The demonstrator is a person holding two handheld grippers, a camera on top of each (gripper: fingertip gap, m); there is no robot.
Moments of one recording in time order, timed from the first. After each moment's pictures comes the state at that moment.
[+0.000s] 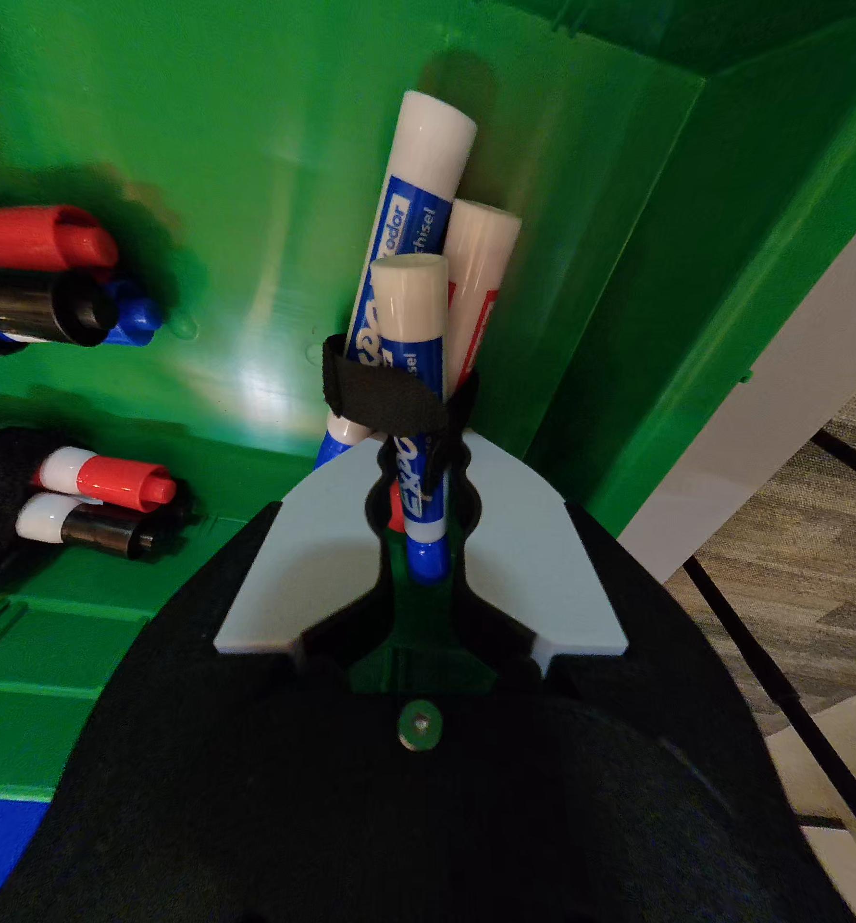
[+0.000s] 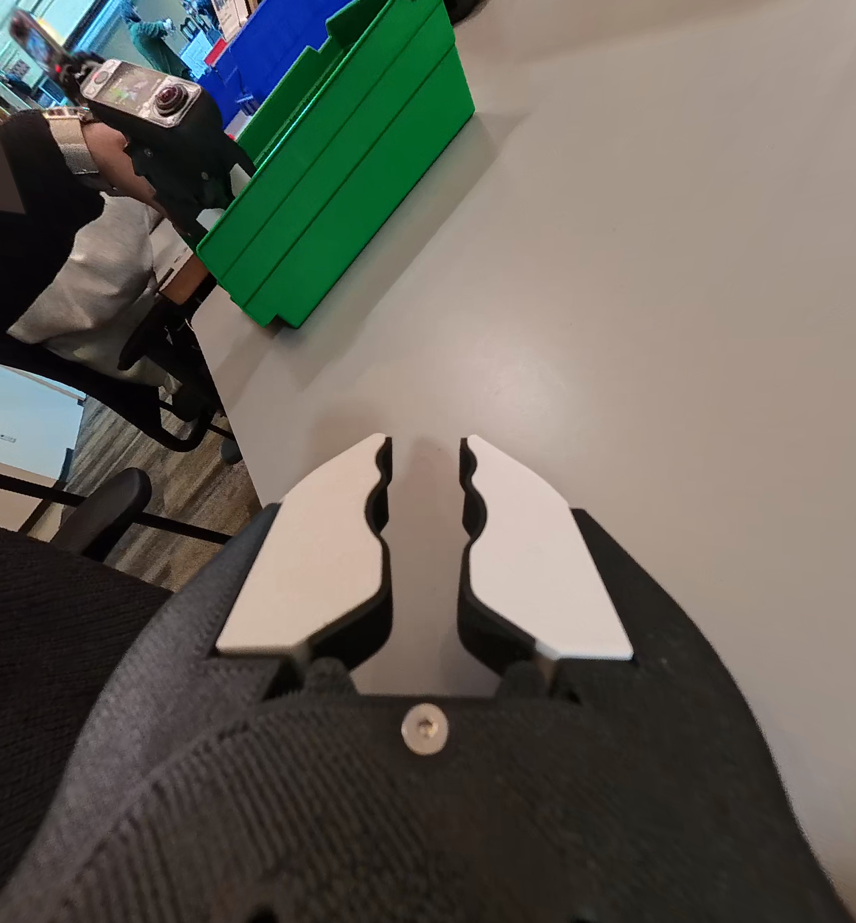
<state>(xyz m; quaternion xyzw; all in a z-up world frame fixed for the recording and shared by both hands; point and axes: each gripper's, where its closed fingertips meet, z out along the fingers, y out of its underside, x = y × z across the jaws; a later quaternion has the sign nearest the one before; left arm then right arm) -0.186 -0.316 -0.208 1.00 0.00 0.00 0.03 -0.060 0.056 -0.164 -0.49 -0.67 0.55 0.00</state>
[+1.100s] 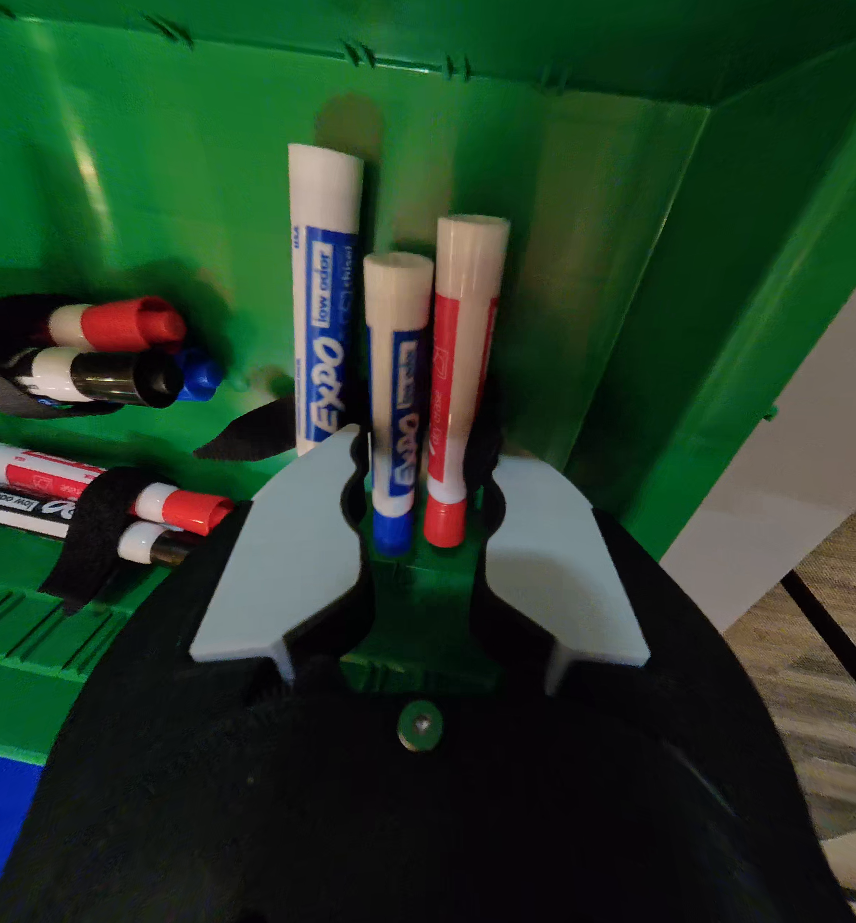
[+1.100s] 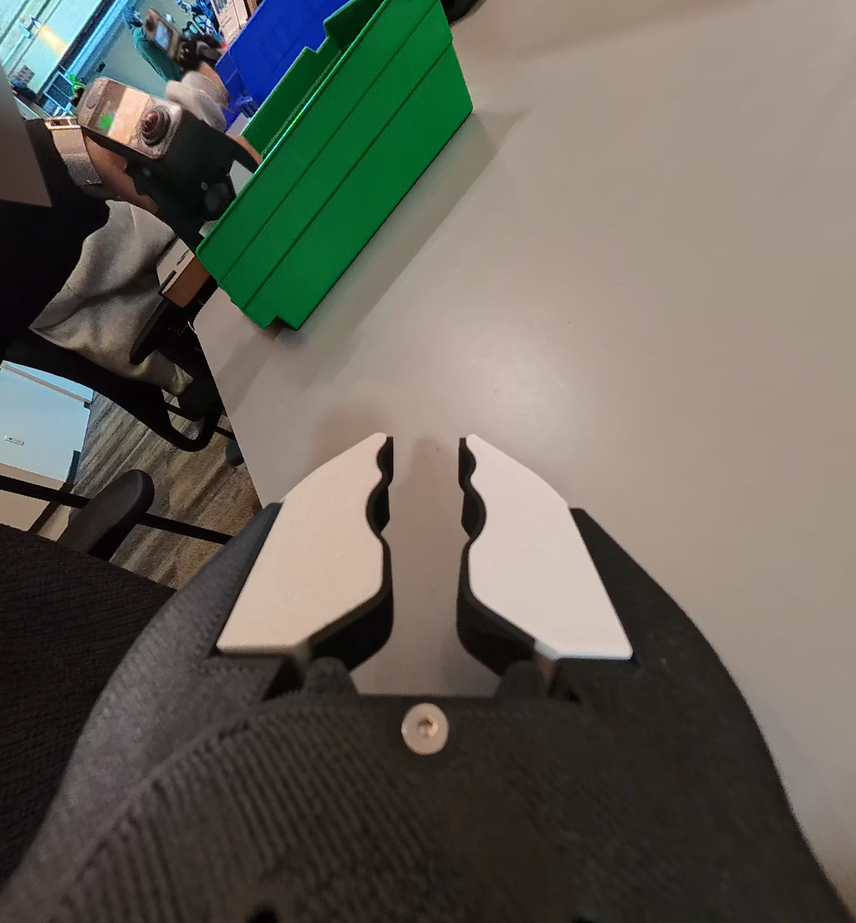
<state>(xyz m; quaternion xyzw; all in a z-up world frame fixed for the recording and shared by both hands) -0.196 -0.301 -0.210 1.00 -0.06 -0.07 0.01 -0.060 0.056 -0.166 -0.50 -0.67 0.56 0.00</state>
